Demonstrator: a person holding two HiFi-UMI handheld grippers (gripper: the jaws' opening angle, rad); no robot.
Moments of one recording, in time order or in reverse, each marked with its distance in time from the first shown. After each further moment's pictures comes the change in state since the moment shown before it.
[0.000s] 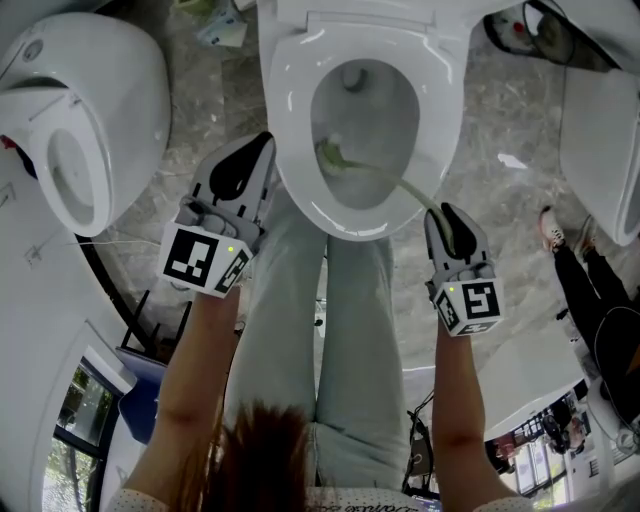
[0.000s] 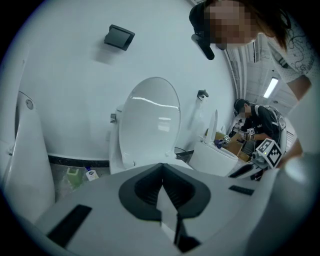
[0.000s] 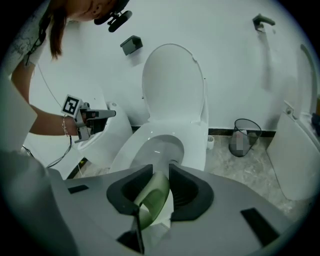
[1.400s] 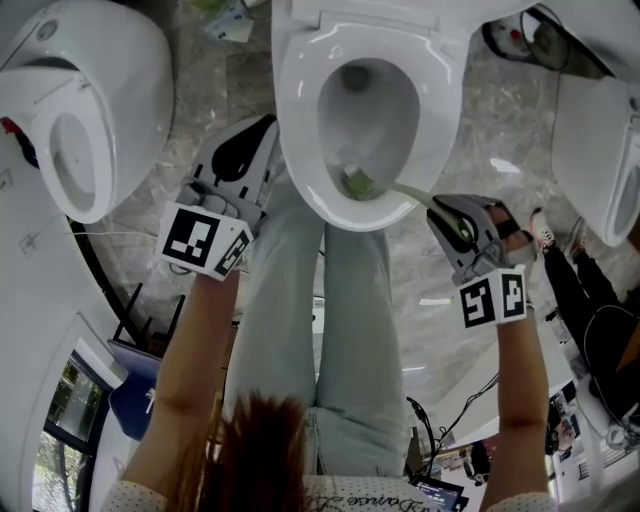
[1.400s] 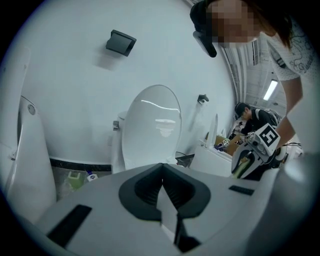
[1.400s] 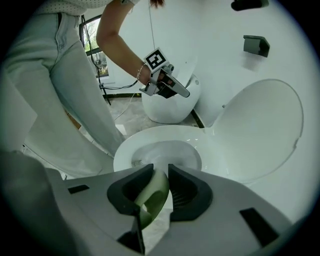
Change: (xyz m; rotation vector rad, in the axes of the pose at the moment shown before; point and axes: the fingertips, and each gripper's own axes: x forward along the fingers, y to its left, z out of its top) left arm -0.011 0.005 0.021 -0.004 -0.034 0.001; right arm -0.019 0.042 0.040 -1.074 0.264 0.344
